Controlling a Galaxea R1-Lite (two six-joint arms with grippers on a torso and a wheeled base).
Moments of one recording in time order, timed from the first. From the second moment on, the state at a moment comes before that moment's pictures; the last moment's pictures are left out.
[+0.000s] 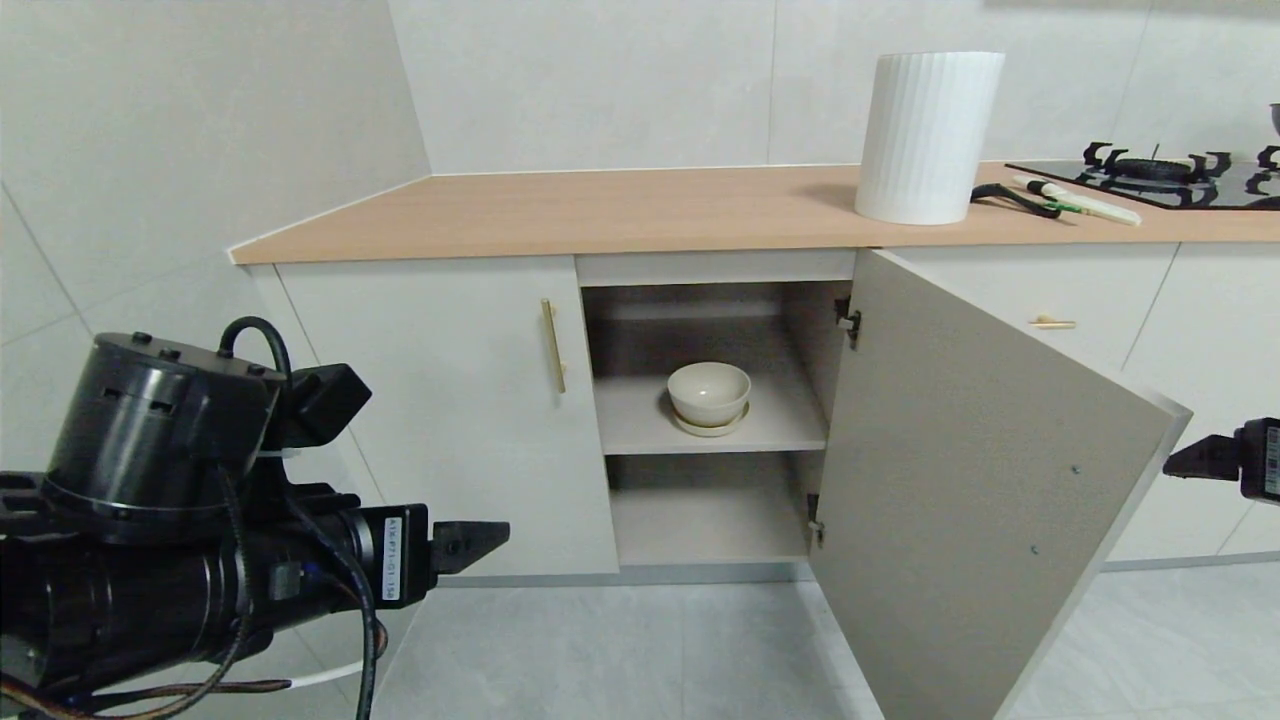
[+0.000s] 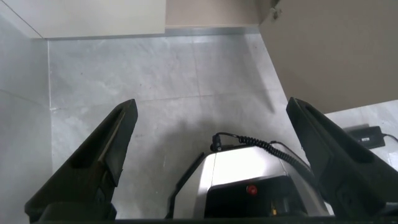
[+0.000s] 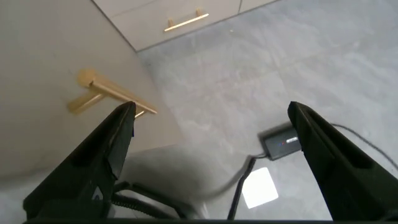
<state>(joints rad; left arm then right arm) -0.51 1.37 -0.78 0.10 0.17 -0.41 -0.03 1.34 -0.94 0.33 -0.23 0.25</state>
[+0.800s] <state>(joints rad) -0.51 1.37 -0.78 0.10 0.17 -0.41 0.07 1.47 -0.94 0.32 -0.20 0.36</state>
